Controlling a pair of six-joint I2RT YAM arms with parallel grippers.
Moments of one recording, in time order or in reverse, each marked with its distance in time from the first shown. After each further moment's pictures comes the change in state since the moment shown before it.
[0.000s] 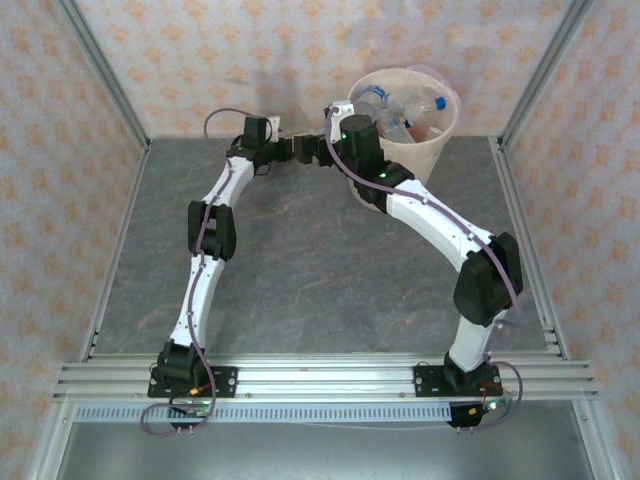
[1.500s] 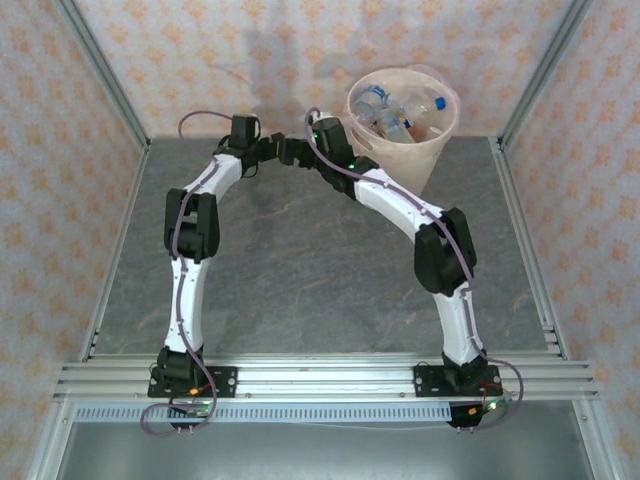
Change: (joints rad) left arm 0.016 -0.359 -0.529 0.155 -0.243 -0.135; right arm -0.001 0.315 0.227 -0.062 -0.055 0.202
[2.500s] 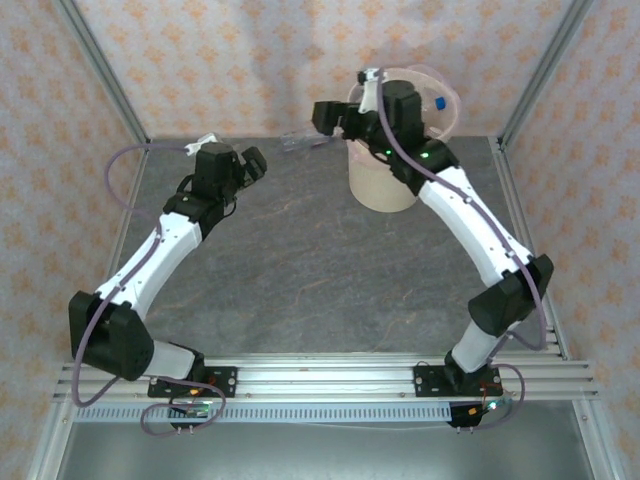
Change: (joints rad) left arm -0.150 -1.085 -0.919 -0.044 -0.366 -0.297; right arm -0.073 -0.390 -0.011 -0.167 -0.114 -0.057
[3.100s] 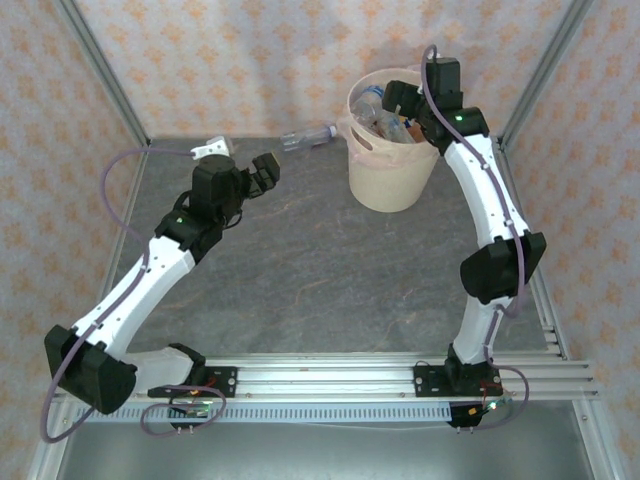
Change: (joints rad) left arm -0.137 -0.179 -0.052 0.006 -0.001 0.058; right arm -0.303 0.172 0.262 -0.350 0.202 -0.015
